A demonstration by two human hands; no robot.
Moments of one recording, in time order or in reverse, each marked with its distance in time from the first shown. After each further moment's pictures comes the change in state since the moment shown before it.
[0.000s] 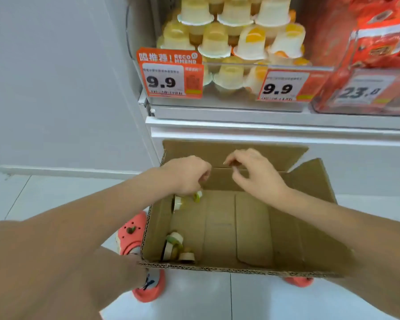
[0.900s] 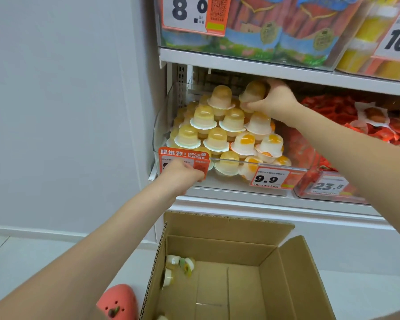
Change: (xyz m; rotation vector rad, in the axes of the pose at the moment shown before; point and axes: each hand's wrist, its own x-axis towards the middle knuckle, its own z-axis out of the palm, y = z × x) left_hand -0.031 0.007 -0.132 -1.112 0.475 -0.303; right_hand 0.221 -0.033 -0.211 -0.018 0.378 0.278
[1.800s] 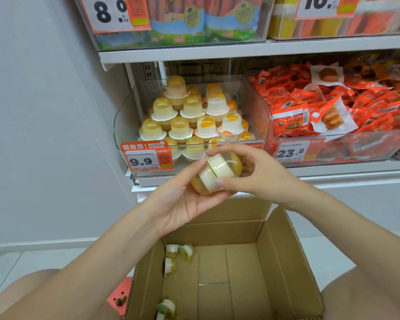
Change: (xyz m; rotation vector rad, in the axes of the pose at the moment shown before) left_hand -0.079 0.011 0.070 -0.867 -0.544 -0.131; right_hand -0.219 0.019 -0.036 0.688 -0.432 -0.036
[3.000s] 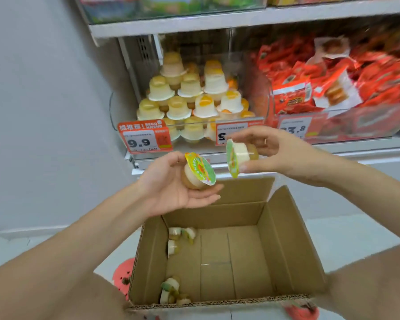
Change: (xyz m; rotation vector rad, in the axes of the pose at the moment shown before) left_hand 0.005 -0.004 -0.032 0.054 0.047 -0.238; right_hand -0.023 0.011 -0.031 -0.107 -0.103 0.126
